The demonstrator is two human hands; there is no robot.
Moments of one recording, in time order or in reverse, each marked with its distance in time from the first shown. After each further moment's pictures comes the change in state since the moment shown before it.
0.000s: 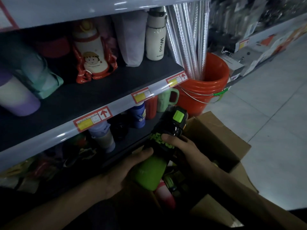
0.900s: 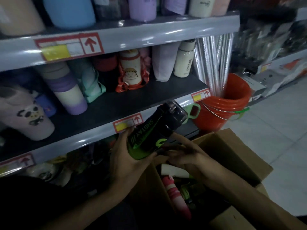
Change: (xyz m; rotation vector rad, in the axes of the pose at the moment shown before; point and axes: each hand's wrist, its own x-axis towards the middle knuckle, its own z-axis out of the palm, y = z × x) left_hand -0.045 0.006 -0.042 0.644 0.688 0.738; right_hand -0.010 -0.010 0.047 -0.107 -0.241 -0.013
